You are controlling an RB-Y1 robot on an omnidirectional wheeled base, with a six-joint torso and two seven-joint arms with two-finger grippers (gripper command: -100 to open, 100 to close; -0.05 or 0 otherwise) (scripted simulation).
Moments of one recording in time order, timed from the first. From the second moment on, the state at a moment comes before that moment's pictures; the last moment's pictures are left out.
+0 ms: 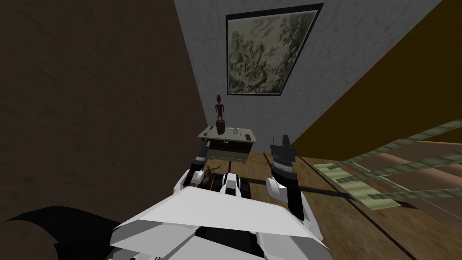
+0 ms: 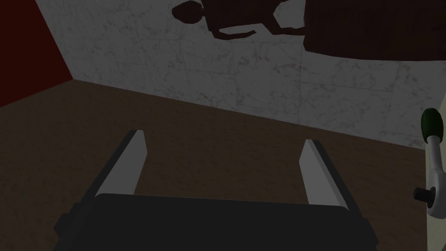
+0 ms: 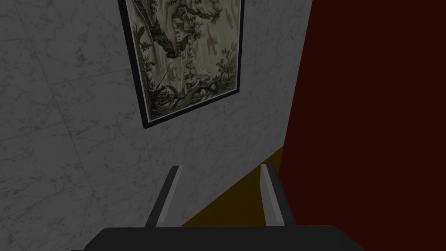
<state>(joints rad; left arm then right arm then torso) 0.38 0.17 -0.05 -1.81 0.02 -0.69 -0.05 0.46 -0.01 0.00 -2.28 0.08 -0.54 -0.16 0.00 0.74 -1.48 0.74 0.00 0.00</state>
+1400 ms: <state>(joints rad) 0.29 0.17 -0.07 -1.43 0.02 -0.88 -0.05 0.46 -0.01 0.00 -2.28 0.08 -0.54 -0.16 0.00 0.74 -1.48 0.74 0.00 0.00</state>
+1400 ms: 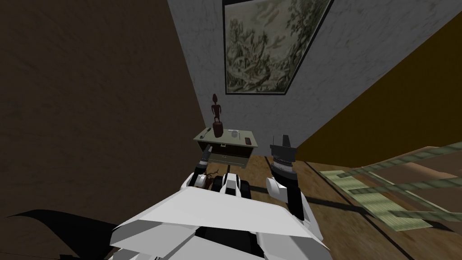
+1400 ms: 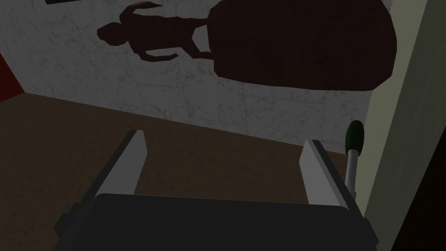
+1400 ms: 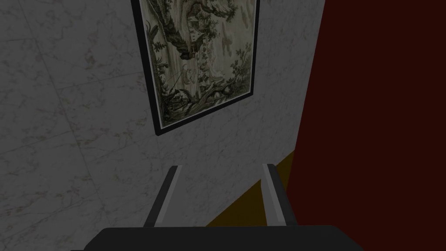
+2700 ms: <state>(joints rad) 0.19 0.16 -0.07 -1.10 0.03 -1.02 -0.04 0.46 -0.01 0.00 -2.28 0.08 -0.54 -0.16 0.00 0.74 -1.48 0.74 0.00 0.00</state>
